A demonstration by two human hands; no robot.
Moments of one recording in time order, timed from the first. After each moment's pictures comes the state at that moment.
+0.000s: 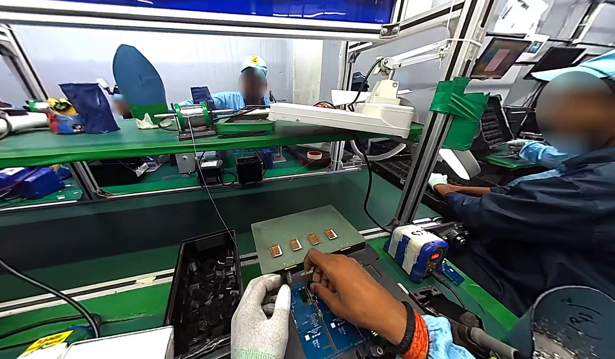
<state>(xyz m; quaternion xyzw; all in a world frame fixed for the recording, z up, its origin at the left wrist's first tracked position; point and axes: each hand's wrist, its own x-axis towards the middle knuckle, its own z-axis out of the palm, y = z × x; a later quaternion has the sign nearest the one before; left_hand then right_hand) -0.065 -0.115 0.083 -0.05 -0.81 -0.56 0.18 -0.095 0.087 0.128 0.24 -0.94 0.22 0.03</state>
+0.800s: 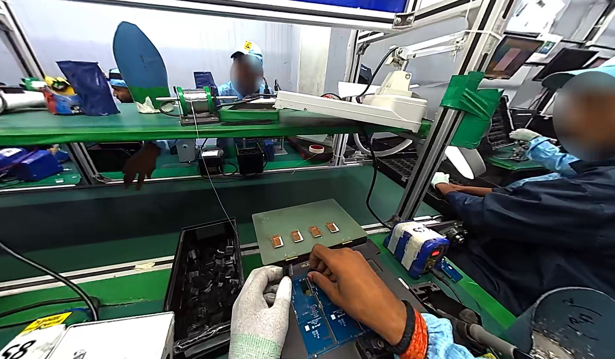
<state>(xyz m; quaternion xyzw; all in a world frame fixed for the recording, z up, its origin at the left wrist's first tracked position) -0.071 -0.115 0.076 -0.04 -0.82 -0.55 0.16 -0.091 0.083 0.122 0.19 -0.96 0.18 0.08</state>
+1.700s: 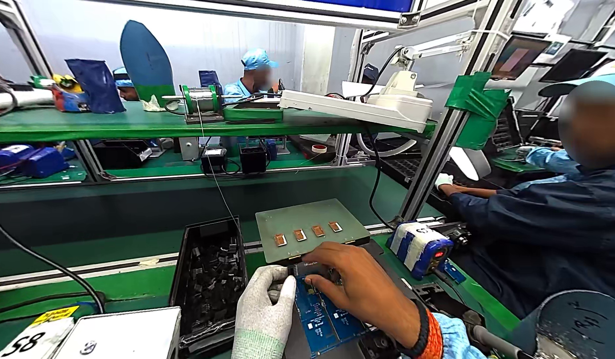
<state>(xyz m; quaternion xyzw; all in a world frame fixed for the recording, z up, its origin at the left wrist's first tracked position) -0.072 -0.117 0.076 -0.05 -0.82 -0.55 0.16 -0.087 0.084 0.132 0.27 -0.94 0.19 0.13</state>
